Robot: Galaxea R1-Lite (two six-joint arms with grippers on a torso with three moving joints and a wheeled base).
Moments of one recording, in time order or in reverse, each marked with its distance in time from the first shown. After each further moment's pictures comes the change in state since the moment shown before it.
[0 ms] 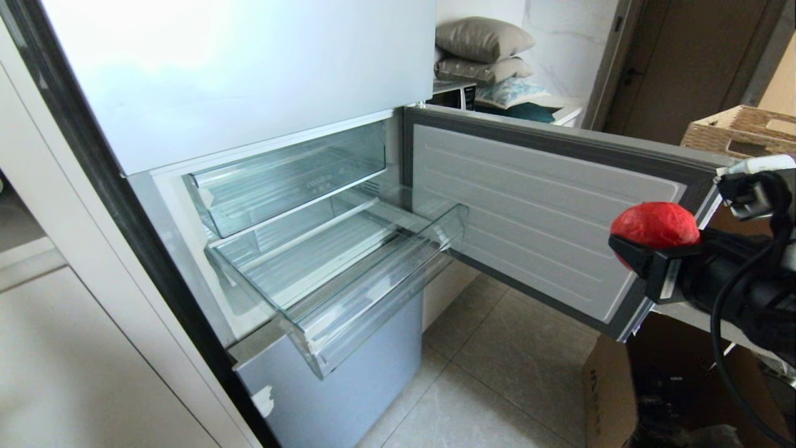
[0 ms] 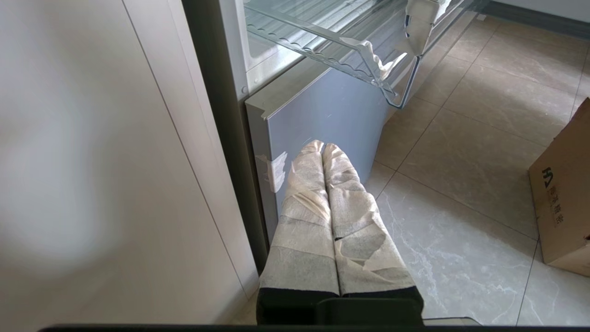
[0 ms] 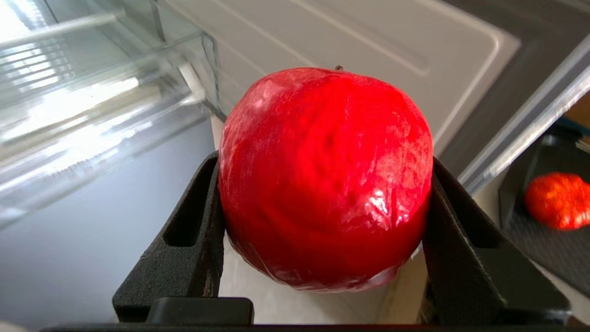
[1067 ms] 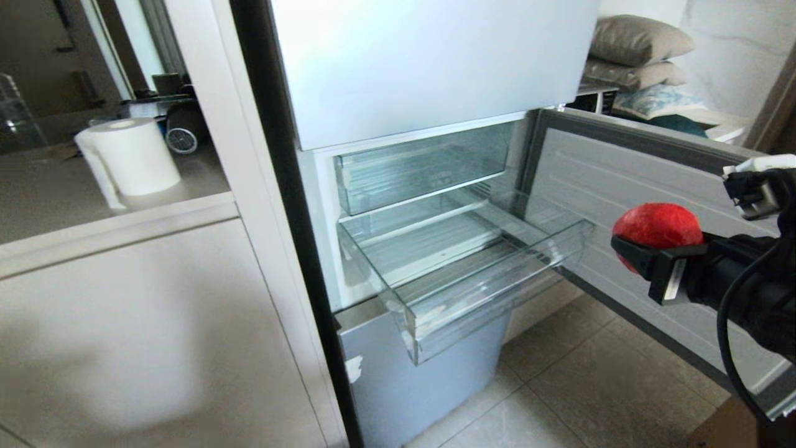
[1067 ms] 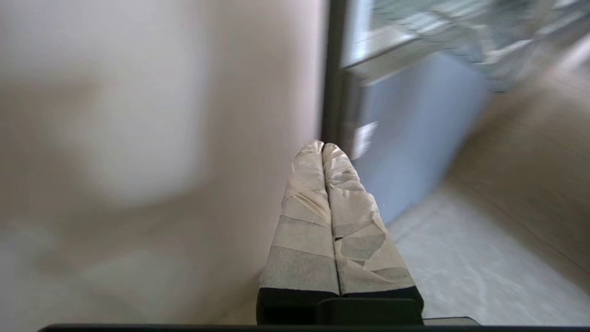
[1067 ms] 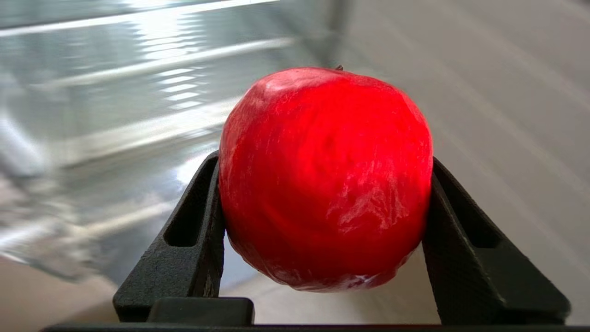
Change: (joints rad) left arm 0.000 0.000 0.000 0.000 0.000 0.000; right arm 0.004 -0.005 -0.012 0.027 0.000 0.030
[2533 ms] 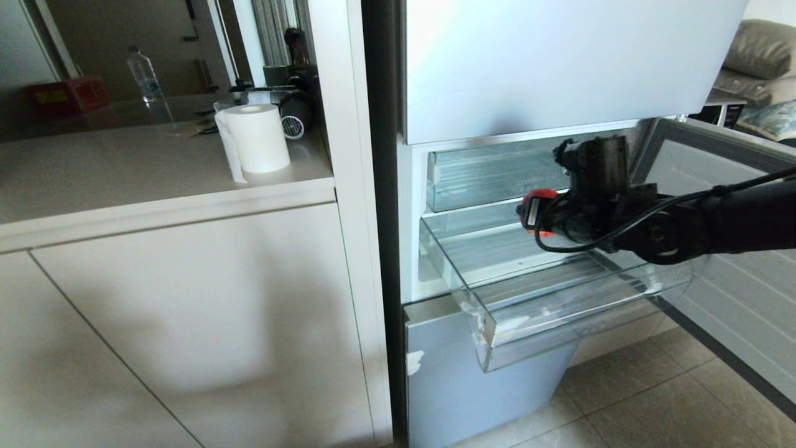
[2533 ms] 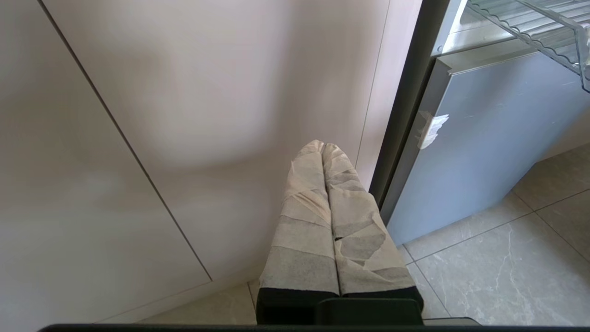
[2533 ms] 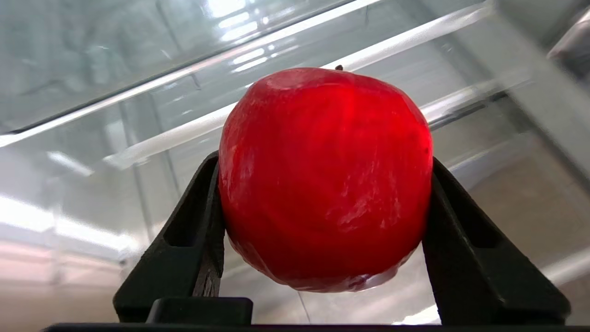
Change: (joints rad) left arm 0.000 0.000 0.000 0.000 0.000 0.000; right arm -0.120 0.702 -0.802 0.345 0.064 0.284
